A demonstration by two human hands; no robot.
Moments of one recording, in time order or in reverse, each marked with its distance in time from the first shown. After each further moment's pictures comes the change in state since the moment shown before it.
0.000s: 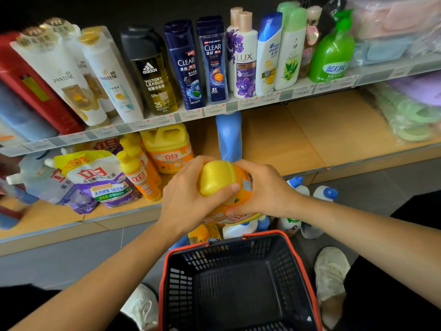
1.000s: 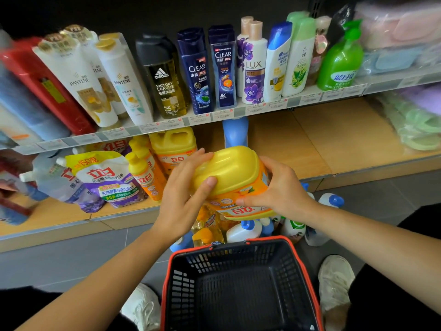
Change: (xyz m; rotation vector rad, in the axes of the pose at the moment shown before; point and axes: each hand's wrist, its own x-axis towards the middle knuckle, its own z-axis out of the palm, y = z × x) left_hand -0.004 -0.030 -0.009 -0.121 0.052 0.175; right_hand -0.005 0.000 -0.007 0.177 0.172 0.101
